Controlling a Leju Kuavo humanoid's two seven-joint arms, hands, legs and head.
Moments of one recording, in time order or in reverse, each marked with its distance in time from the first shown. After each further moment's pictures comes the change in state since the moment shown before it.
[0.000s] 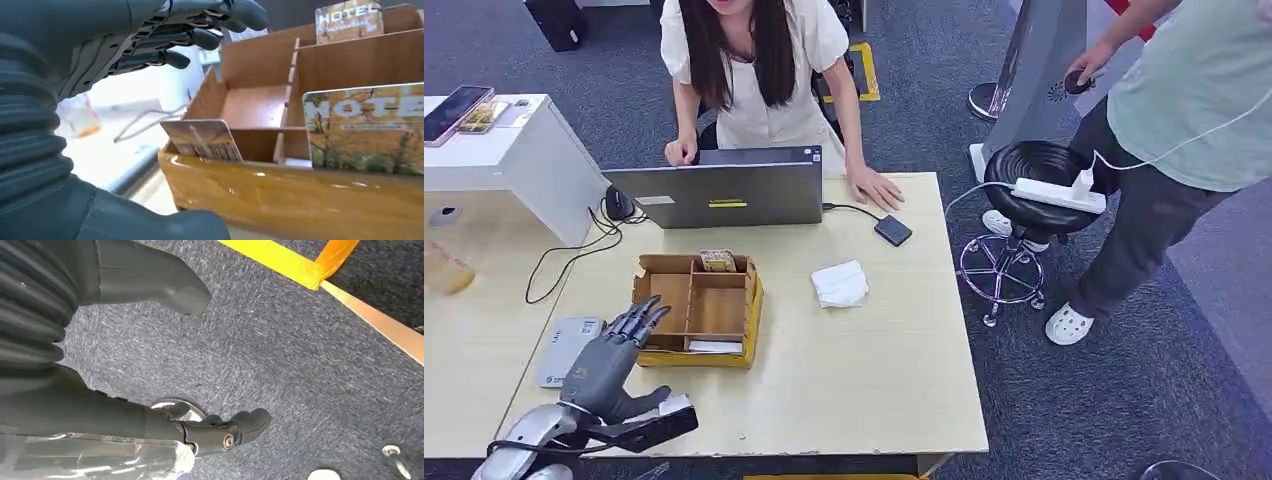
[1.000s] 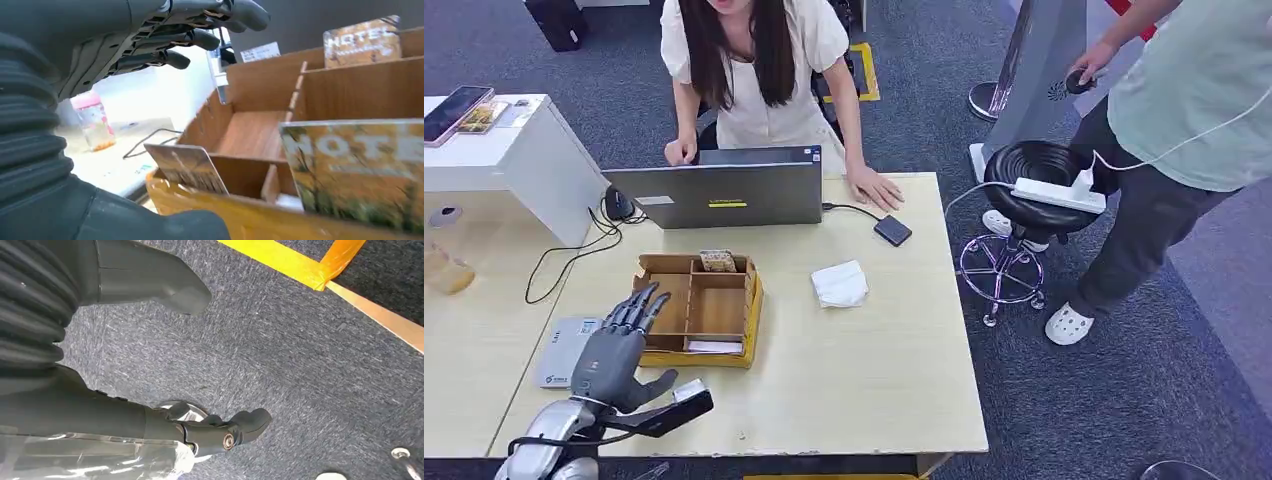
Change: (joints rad) left arm -0.024 -0.114 0.047 0.051 -0.156 0.084 0.018; right arm 0.009 0.000 -0.019 0.000 0.005 0.000 0.000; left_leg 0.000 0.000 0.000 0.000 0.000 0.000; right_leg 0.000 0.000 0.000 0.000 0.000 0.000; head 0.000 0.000
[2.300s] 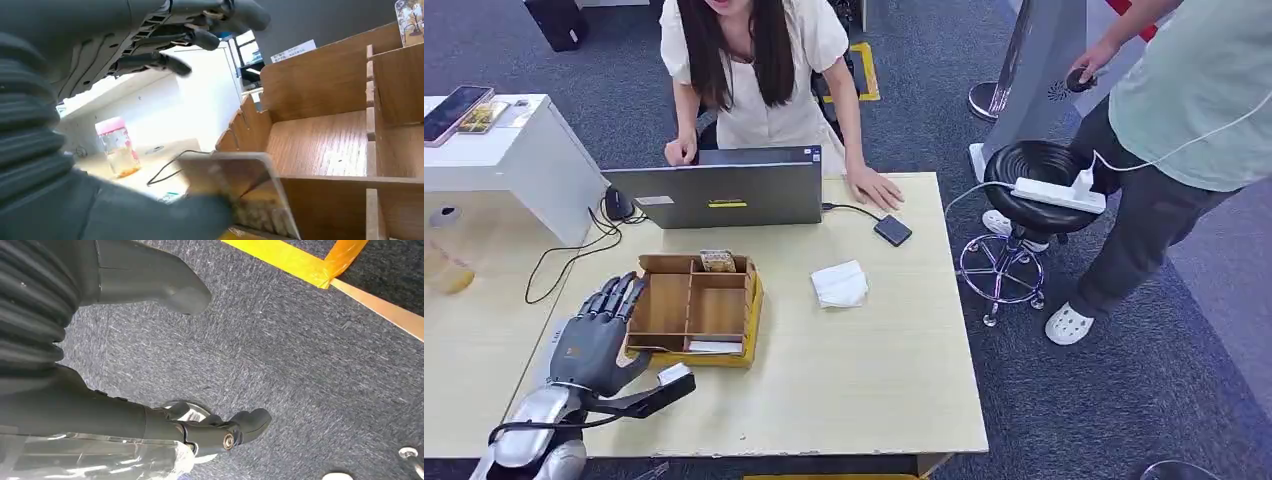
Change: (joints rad) left arm -0.054 0.012 0.060 0.095 -0.093 0.024 -0.007; right arm 0.001 0.000 -0.029 0.000 0.014 -0.002 0.000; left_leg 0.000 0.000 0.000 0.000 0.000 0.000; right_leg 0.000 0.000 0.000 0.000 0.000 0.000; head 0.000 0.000
